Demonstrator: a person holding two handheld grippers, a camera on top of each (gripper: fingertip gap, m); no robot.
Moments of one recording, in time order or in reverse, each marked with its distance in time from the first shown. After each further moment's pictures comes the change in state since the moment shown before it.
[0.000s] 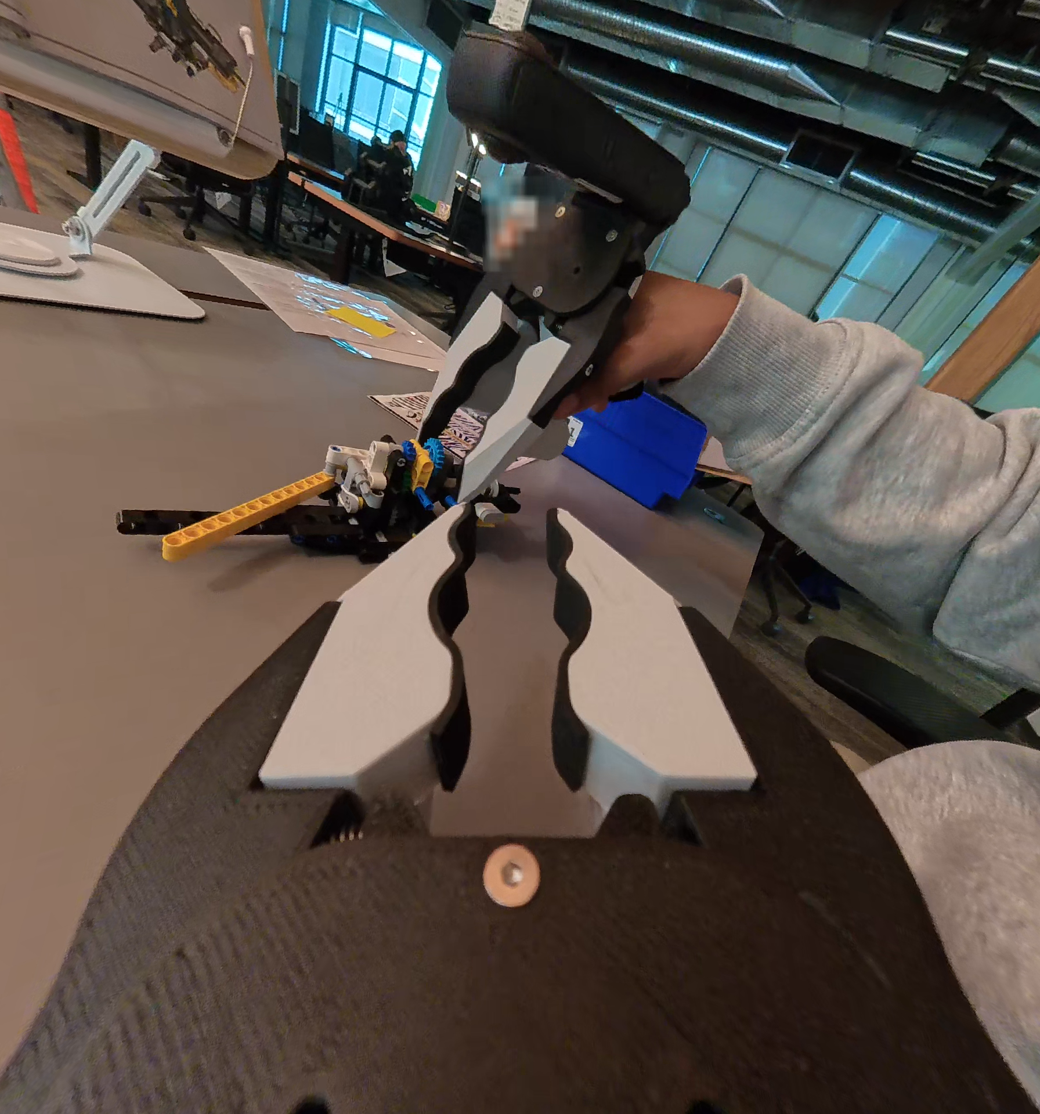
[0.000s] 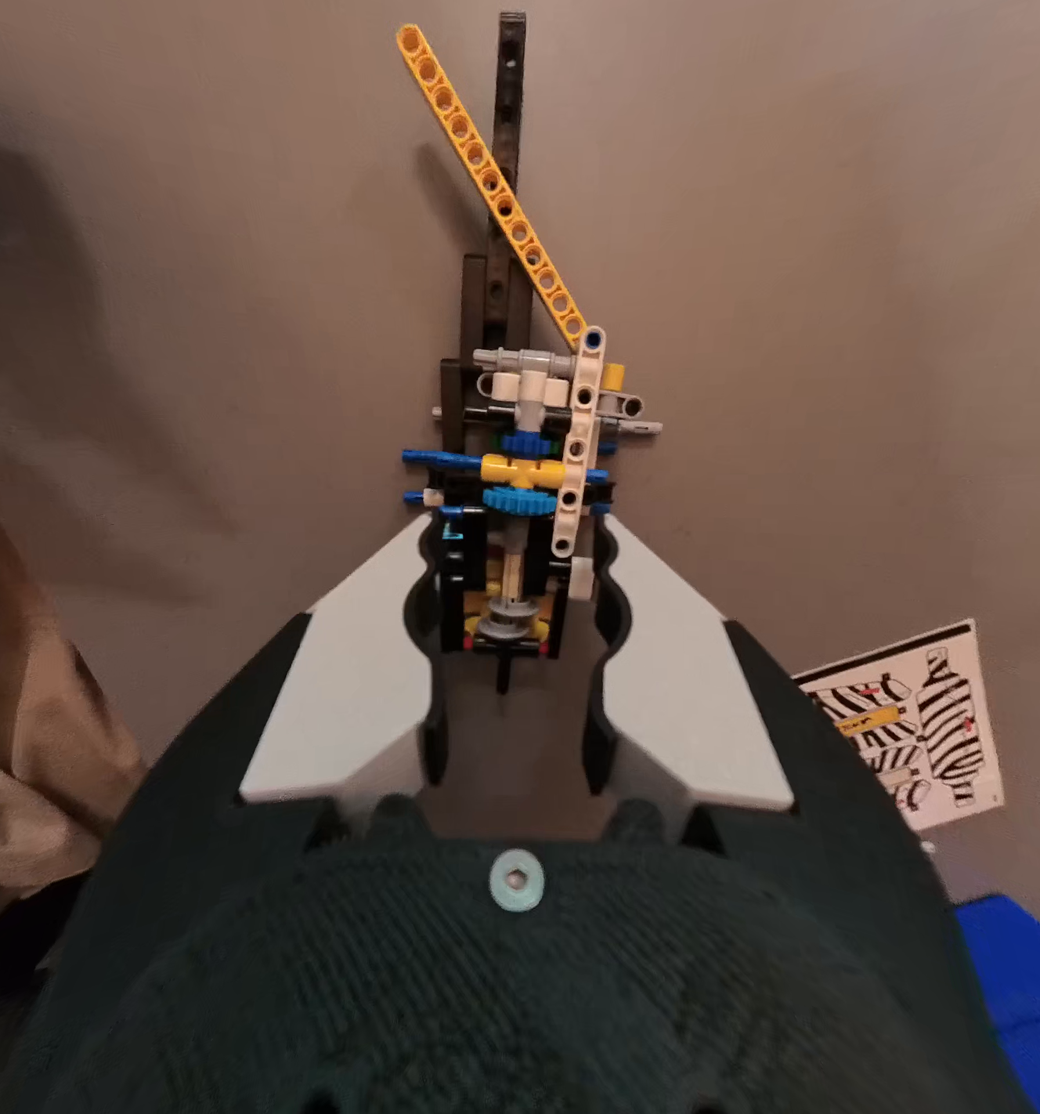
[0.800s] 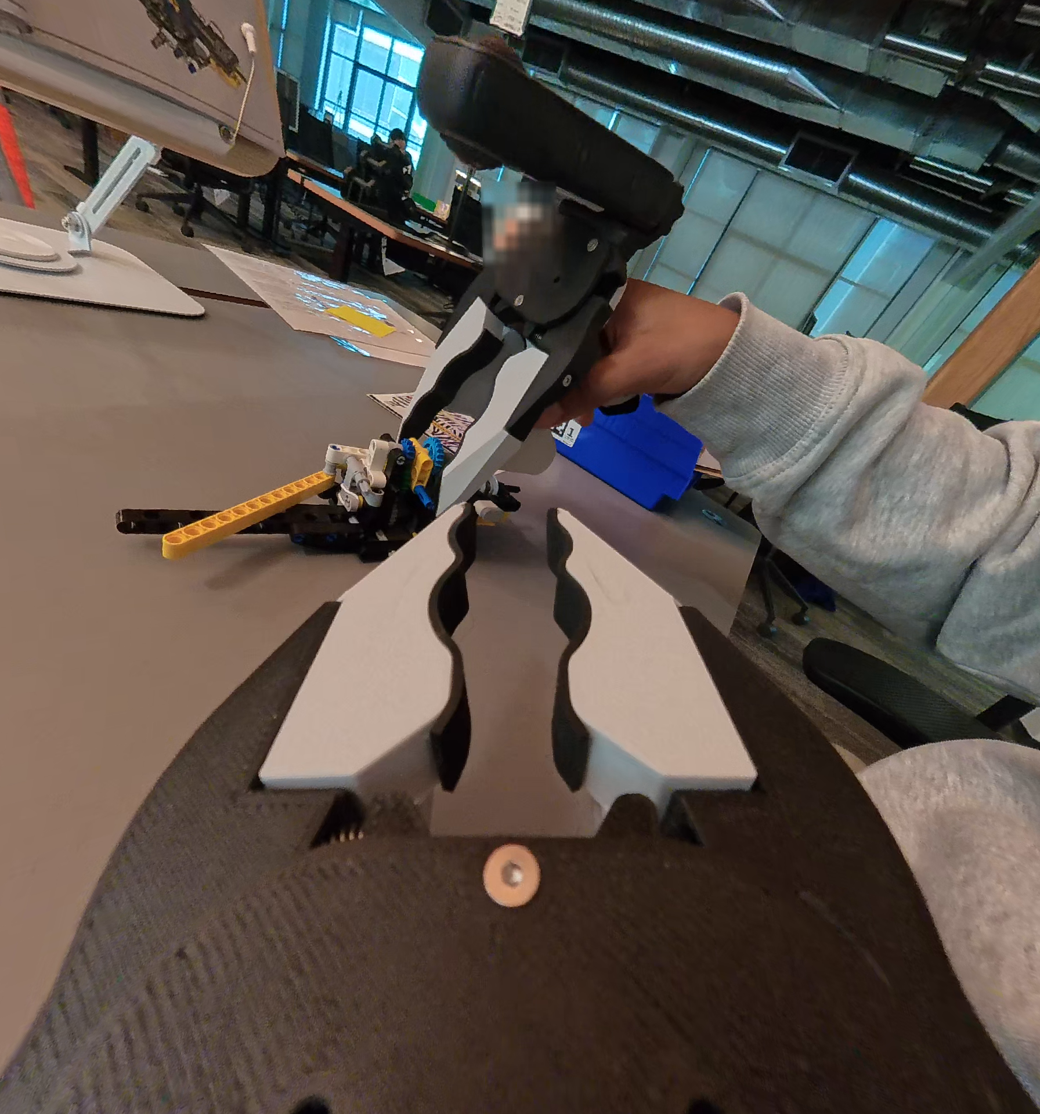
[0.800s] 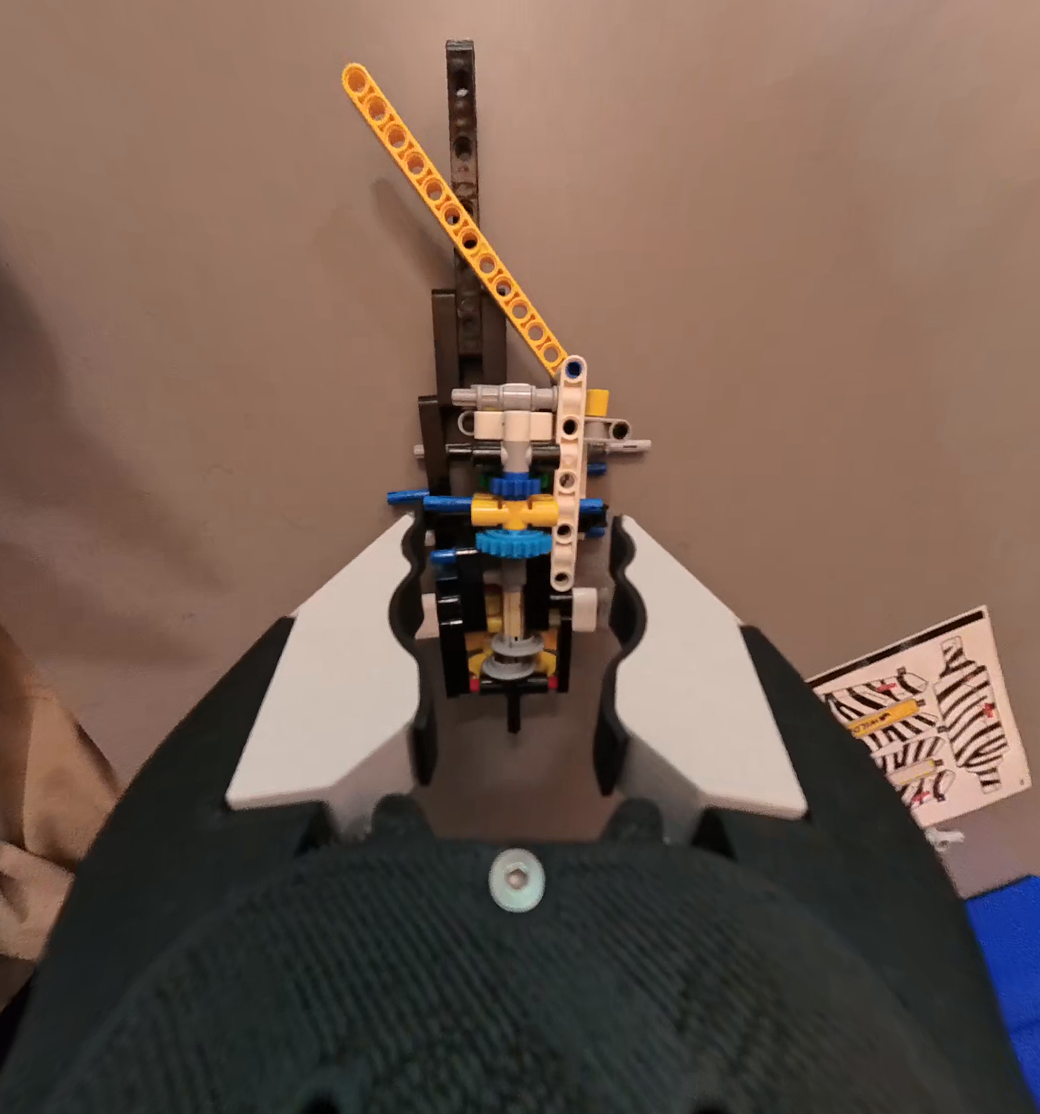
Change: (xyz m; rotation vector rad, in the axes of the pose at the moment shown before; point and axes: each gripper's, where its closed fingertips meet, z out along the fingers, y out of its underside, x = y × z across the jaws) left arm 0.000 0.000 0.000 0.000 0.001 -0.008; right arm 0.004 -0.007 0.012 -0.010 0.051 0.079
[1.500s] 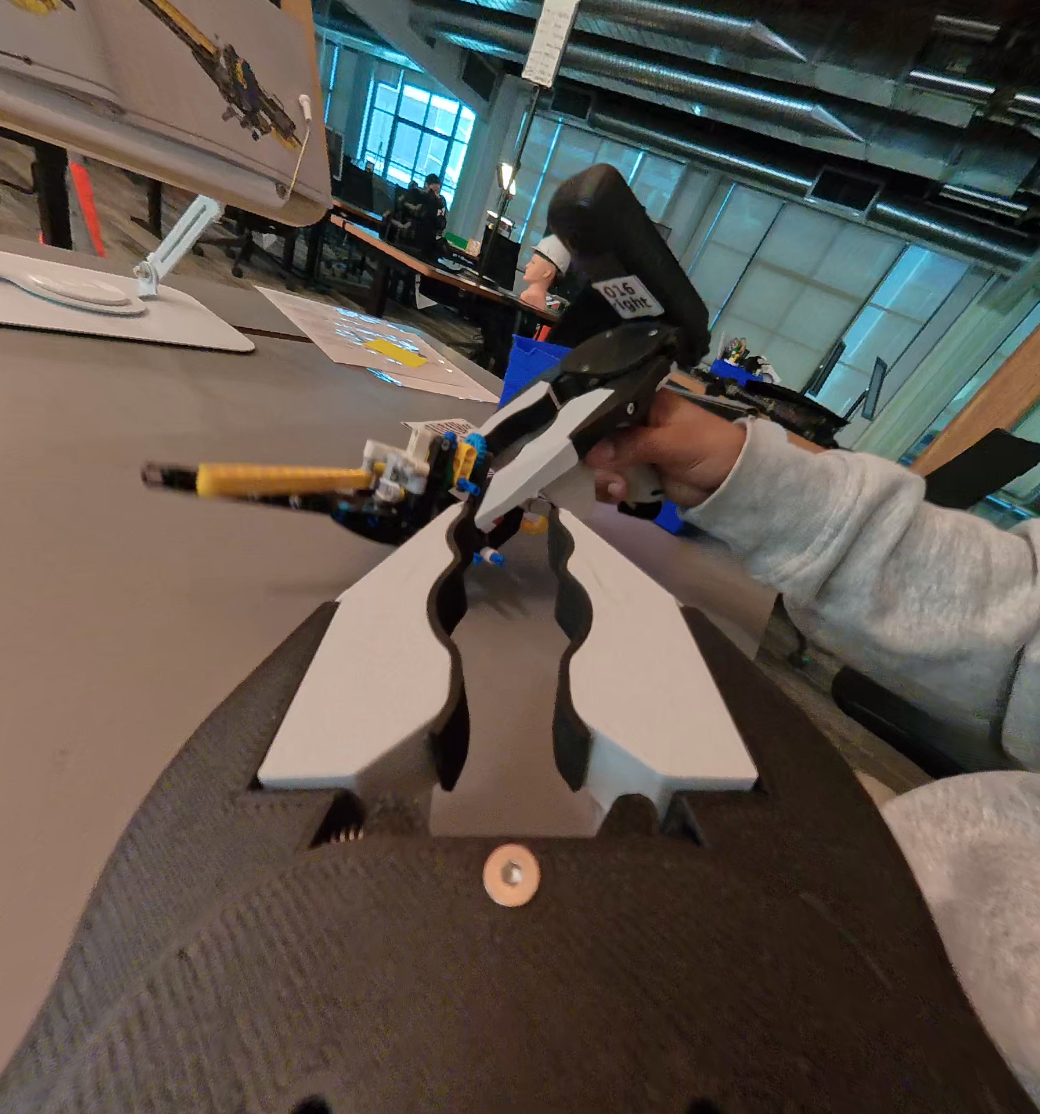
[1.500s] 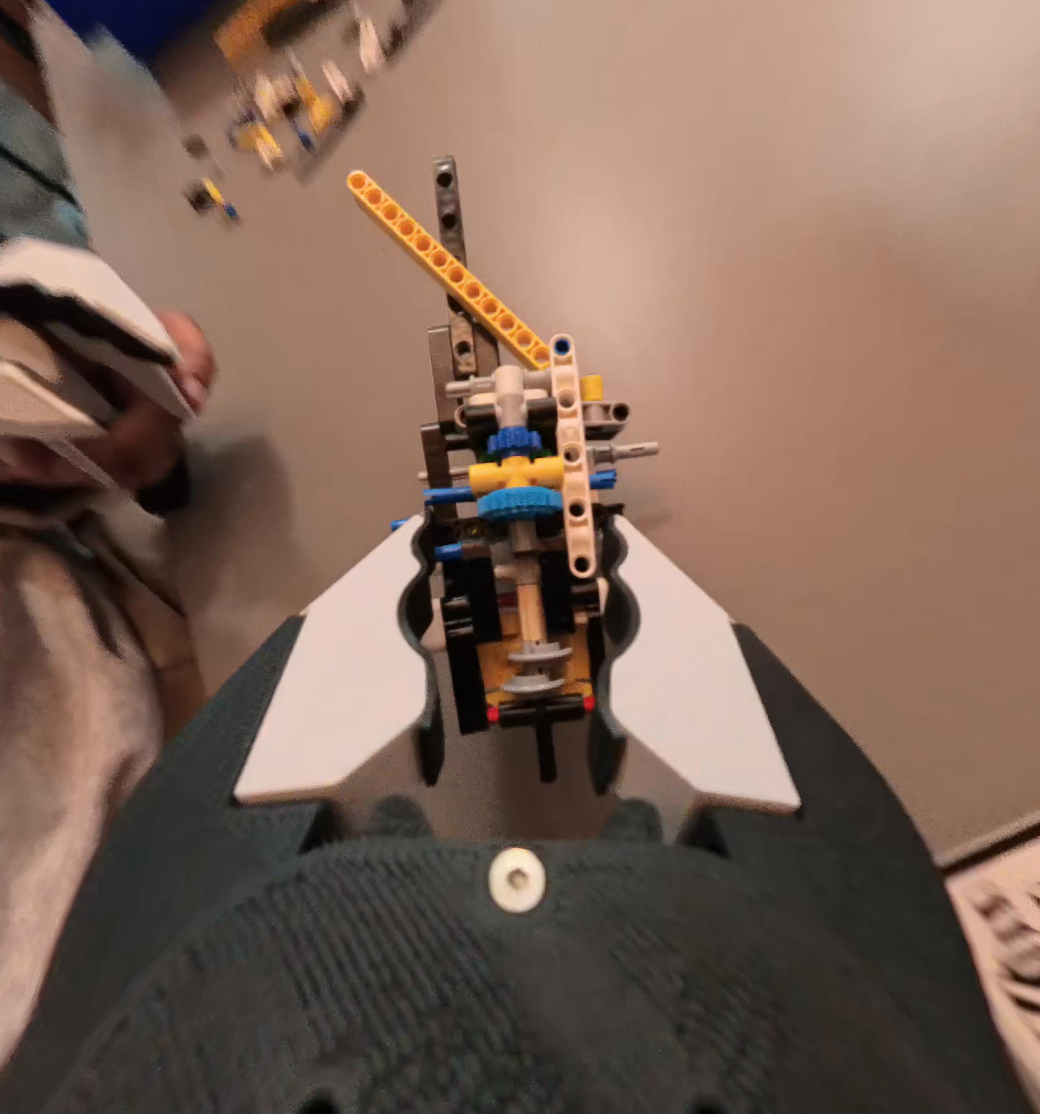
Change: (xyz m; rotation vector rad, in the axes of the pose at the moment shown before) left arm -0.009 -0.011 -0.006 0.051 -0.049 0.017; right arm -0.024 -0.021 -0.015 0.474 -0.256 0.252
